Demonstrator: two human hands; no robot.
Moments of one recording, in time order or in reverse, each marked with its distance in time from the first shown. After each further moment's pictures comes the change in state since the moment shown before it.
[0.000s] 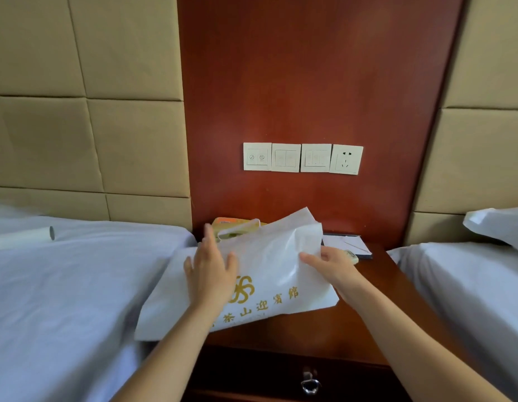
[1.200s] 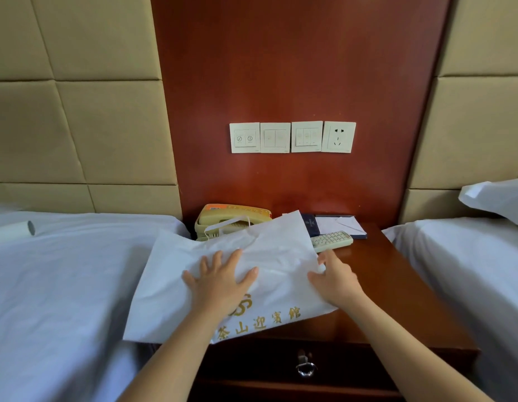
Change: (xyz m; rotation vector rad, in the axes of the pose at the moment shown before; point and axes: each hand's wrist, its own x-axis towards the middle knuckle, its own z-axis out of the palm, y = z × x) left_hand -0.015 -0.011 0.045 0.393 -0.452 0.051; right_hand -0.018 0.037 0.005 -0.537 0.098 0.170
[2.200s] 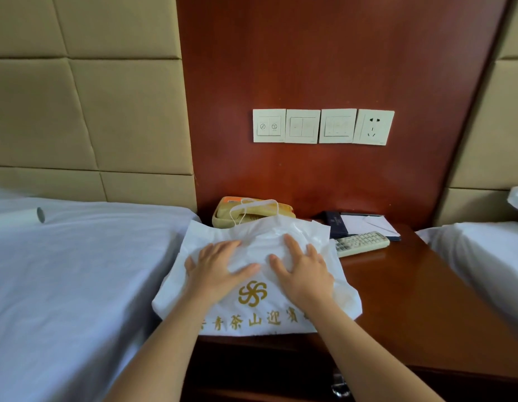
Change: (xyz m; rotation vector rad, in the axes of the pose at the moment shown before) left_hand 0.048 -0.063 0.009 -0.182 0.119 0.096; right_hand 0.026 -0.057 0.089 -0.141 0.109 -0.167
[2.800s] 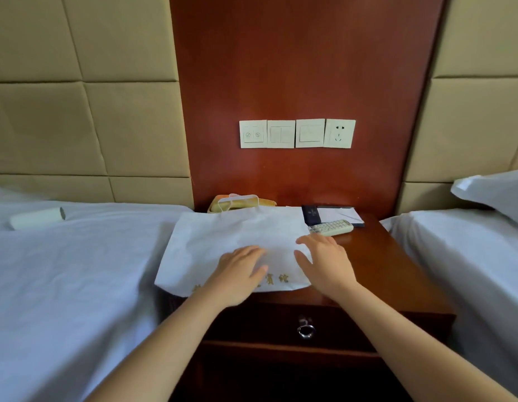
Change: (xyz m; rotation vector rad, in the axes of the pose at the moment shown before) left_hand -0.099 0.084 -0.043 -0.008 -0.234 0.296; right_hand -0.085 0.037 -0.095 -0.143 0.087 -0.248
